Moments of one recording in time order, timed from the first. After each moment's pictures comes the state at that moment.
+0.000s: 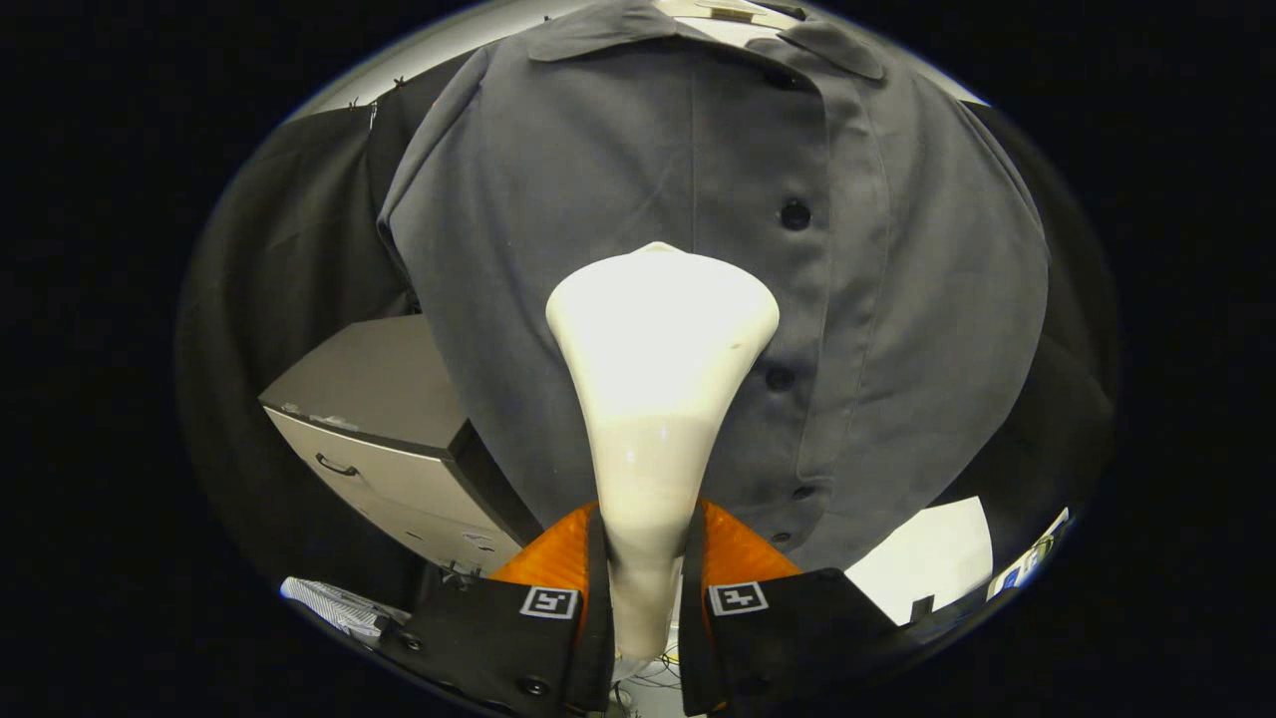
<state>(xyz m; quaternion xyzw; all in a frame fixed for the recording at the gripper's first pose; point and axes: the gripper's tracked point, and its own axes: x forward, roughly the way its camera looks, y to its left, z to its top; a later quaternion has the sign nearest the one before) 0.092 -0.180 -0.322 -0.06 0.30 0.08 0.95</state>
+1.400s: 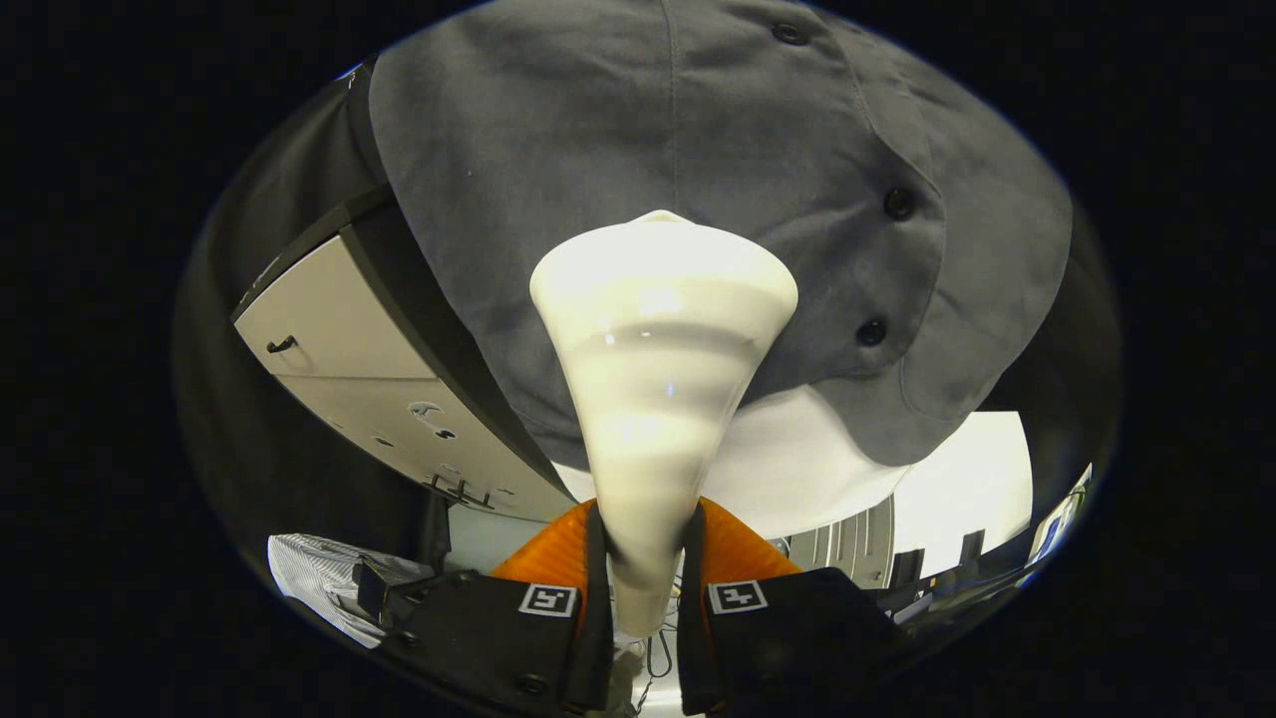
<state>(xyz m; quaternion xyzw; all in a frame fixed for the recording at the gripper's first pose) 0.038 -0.204 -0.498 -0.03 0.44 0.08 0.89</state>
